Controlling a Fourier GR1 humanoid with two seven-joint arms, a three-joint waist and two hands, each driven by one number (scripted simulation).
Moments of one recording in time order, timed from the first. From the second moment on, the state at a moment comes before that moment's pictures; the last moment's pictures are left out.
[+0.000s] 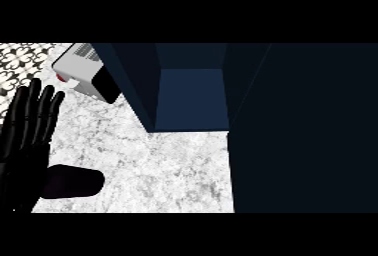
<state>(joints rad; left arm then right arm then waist) 0.00 0.12 -0.02 -2.10 -0.01 -0.02 0.01 -0.01 -0.10 0.03 -2.10 -0.01 0.01 0.03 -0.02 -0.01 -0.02</state>
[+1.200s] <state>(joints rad) 0.09 0.26 0.21 -2.07 0.80 -0.34 0.20 0.19 -0.17 0.01 -2.35 -0.30 0.20 0.26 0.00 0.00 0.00</state>
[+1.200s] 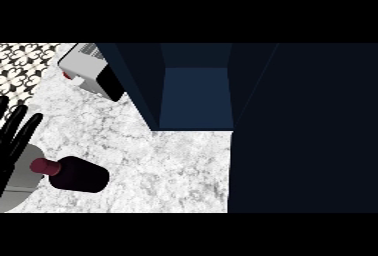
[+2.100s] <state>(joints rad) 0.16 0.21 0.29 -2.11 0.80 -0.41 0.25 0.13 -0.13 -0.02 -2.37 -0.31 0.22 0.35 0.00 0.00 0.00</state>
